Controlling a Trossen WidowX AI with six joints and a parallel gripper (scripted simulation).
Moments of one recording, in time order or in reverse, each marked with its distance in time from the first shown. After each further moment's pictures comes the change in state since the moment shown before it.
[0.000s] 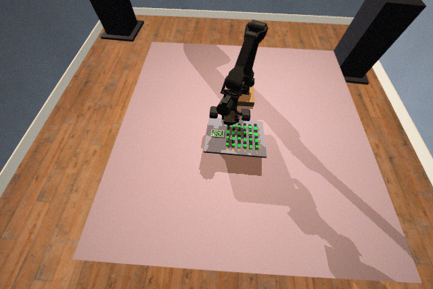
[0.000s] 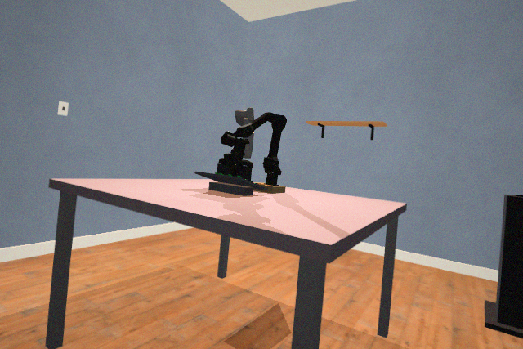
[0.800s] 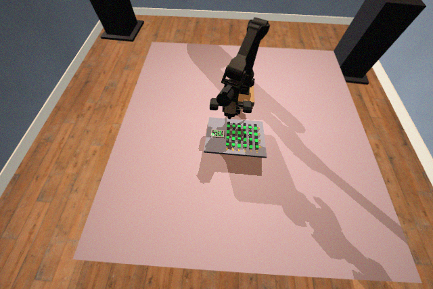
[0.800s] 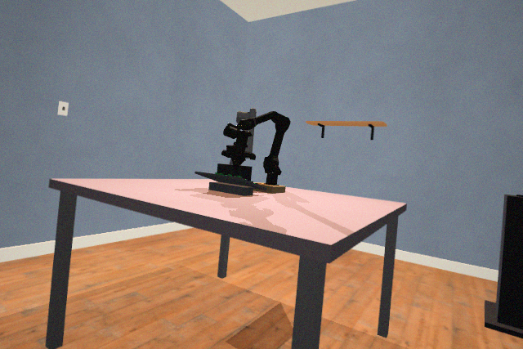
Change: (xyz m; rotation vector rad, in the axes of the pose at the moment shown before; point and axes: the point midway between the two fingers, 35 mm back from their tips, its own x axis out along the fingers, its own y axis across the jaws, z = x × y) arm -0.045 0.000 -0.005 0.004 -0.004 0.000
